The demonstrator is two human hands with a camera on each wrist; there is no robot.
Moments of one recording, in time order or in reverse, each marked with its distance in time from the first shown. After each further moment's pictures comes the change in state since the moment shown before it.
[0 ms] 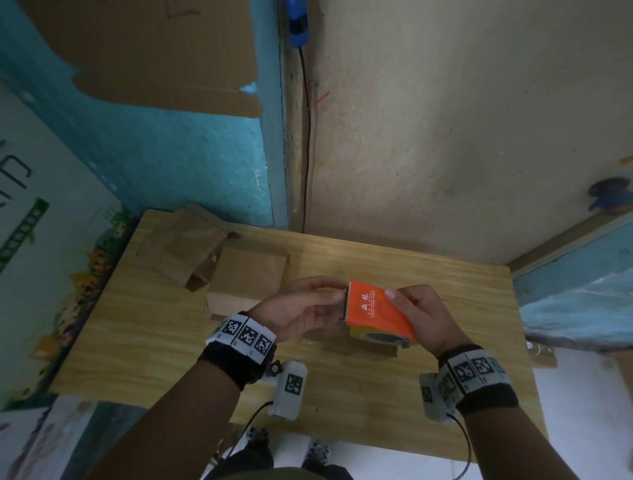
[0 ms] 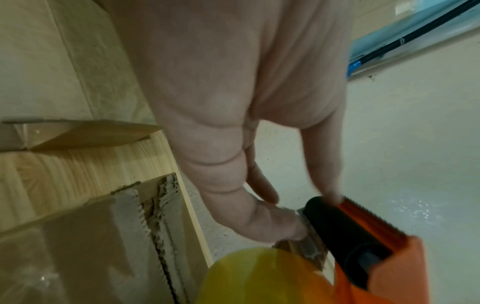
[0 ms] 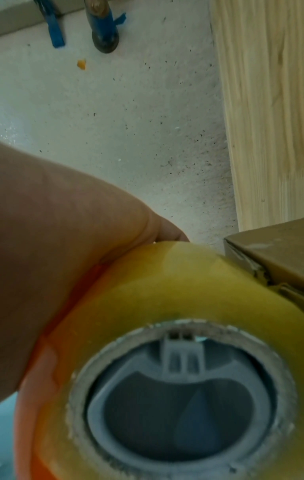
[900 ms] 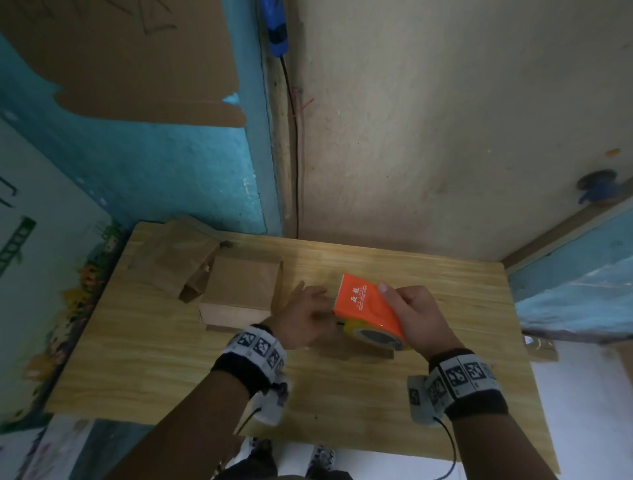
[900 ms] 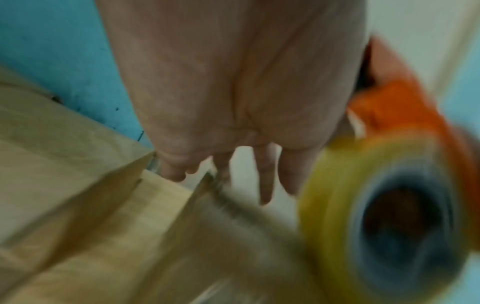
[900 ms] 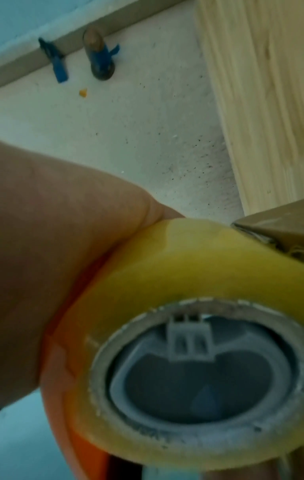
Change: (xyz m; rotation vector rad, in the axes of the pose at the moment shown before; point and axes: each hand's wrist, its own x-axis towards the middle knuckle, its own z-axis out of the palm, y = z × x) left_hand 0.041 -0.038 -0.028 1.177 0.101 0.170; right_hand -0.001 -0.005 0.007 0.133 0.076 0.076
